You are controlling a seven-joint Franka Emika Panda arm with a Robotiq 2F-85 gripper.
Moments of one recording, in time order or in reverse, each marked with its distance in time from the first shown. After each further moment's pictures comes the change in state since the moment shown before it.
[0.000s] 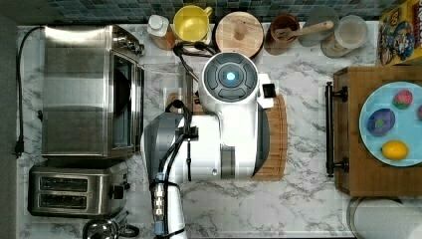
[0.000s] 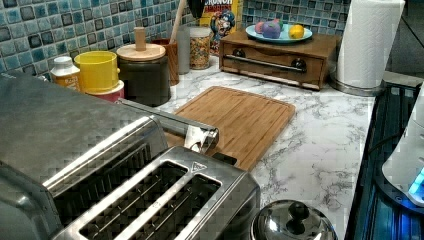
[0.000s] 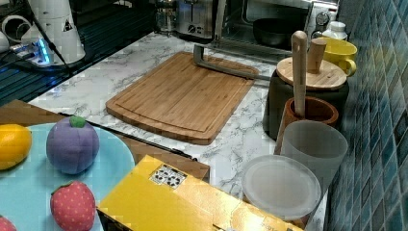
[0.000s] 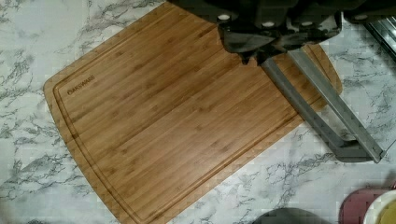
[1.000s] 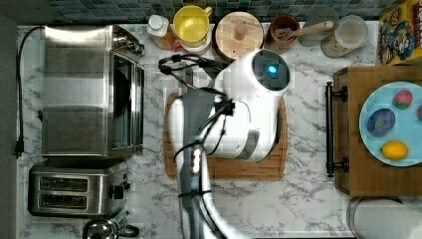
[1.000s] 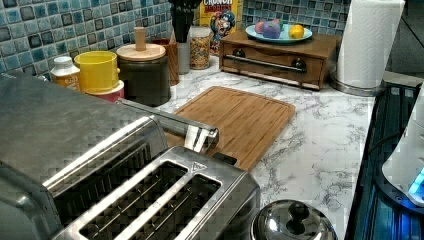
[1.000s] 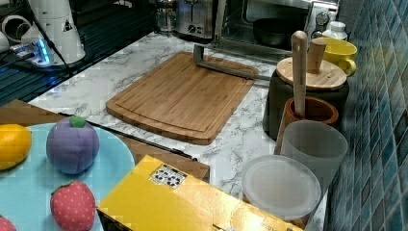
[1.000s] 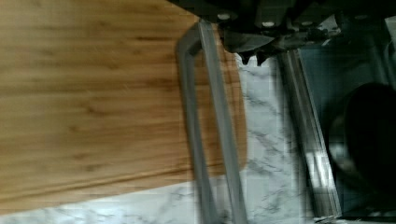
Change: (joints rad) arm -0.038 0.101 -0.033 -0.050 0.396 0.048 -0.721
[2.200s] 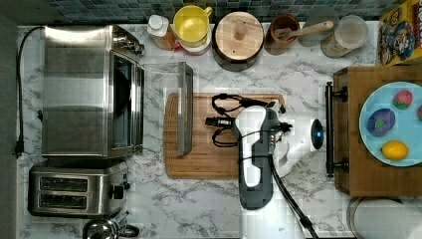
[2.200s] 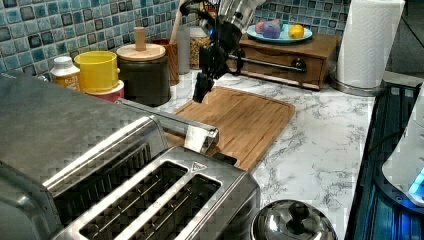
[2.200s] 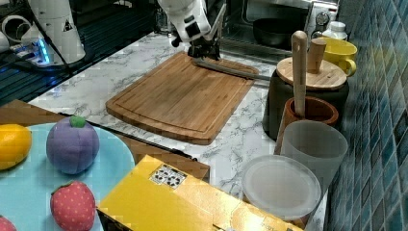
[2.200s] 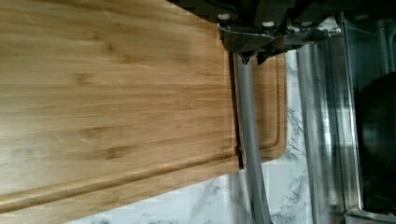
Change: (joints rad) arm -0.123 0.137 -0.027 -0.351 0.538 0.339 -0.732
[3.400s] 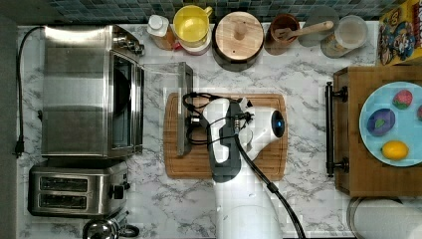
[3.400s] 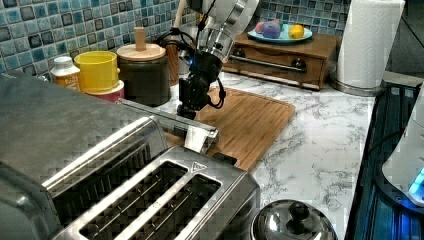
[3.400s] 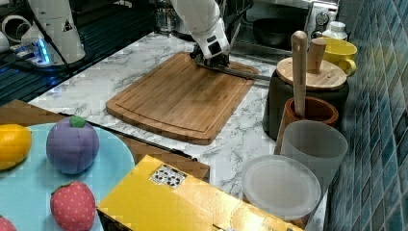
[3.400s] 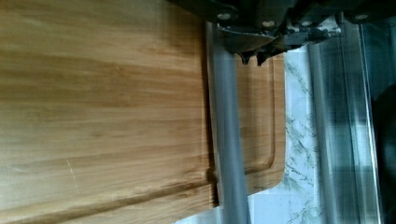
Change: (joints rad) arm 0.041 0.148 0.118 0.055 0.103 0.083 -0.016
